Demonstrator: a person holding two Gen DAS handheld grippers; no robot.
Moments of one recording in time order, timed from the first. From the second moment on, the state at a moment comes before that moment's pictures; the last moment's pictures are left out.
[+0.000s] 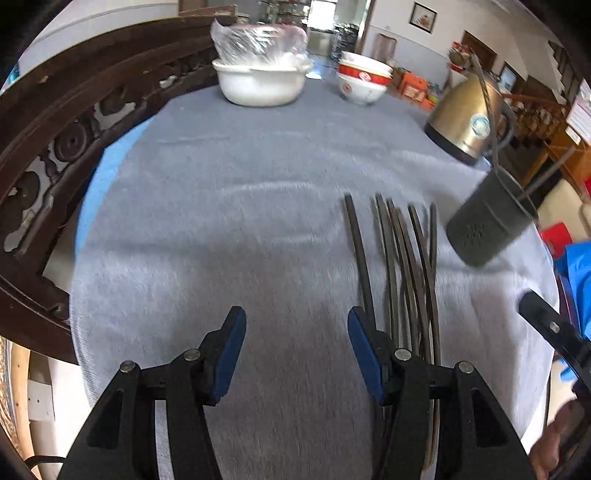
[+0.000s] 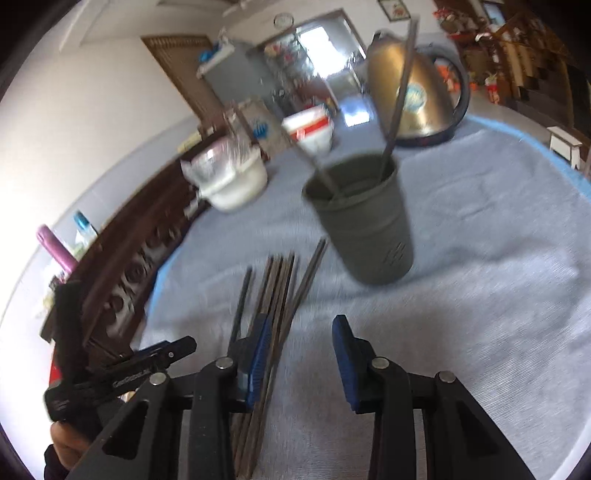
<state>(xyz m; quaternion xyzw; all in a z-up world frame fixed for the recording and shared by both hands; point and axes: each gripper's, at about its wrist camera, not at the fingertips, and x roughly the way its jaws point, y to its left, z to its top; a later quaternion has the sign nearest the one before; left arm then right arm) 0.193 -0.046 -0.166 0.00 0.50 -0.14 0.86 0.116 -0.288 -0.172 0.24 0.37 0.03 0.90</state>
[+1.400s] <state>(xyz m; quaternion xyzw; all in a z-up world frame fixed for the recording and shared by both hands) 0.267 -0.061 -0.153 -0.04 0.54 -0.25 0.80 0.196 -0.273 -0.174 0.26 0.43 0.02 0.87</state>
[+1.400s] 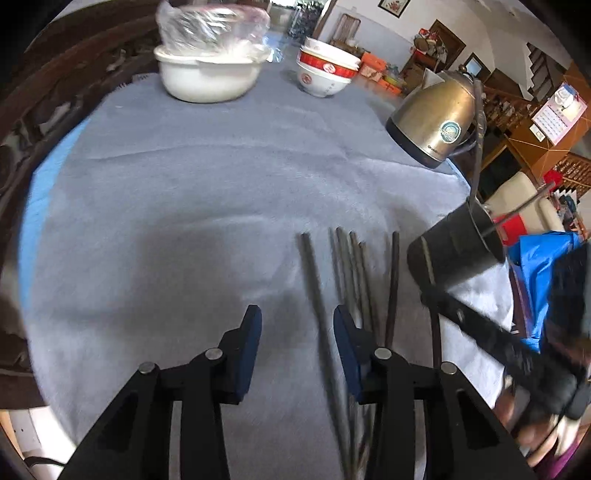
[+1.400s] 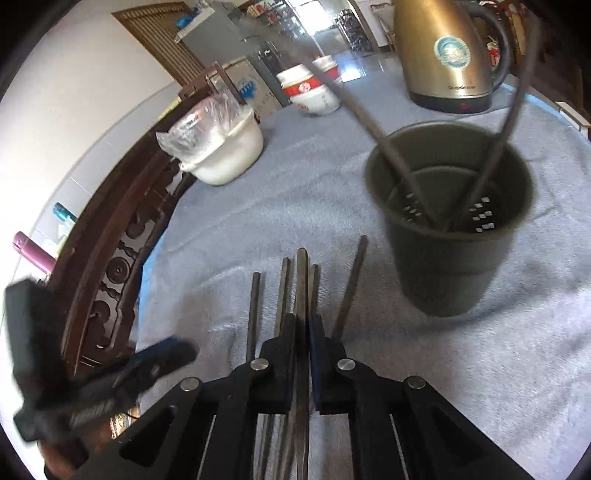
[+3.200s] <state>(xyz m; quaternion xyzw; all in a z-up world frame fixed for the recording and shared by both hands) 0.201 -0.082 0.039 -0.05 0.35 -0.26 0.90 0.103 -0.343 -0.047 0.26 0.12 0.02 0.96</state>
